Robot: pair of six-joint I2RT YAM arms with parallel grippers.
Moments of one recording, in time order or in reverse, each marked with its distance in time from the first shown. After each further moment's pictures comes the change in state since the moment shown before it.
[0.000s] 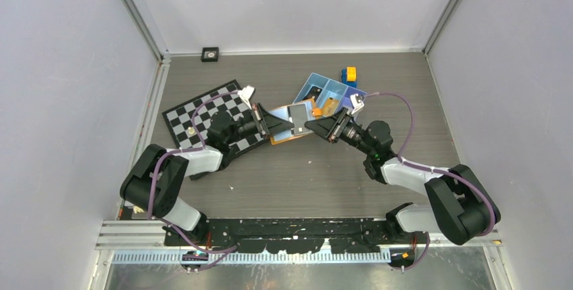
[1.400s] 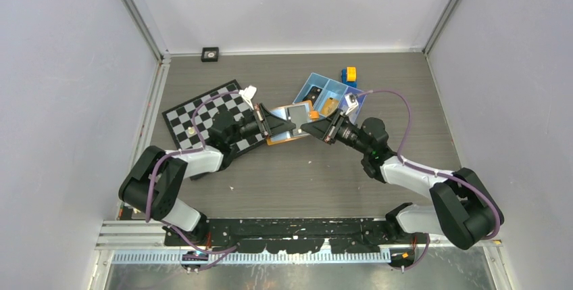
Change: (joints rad) left arm -0.024 -0.017 0.006 -0.055 -0.029 0.052; right arm 0.056 -0.036 0.048 -0.159 0.027 -0.122
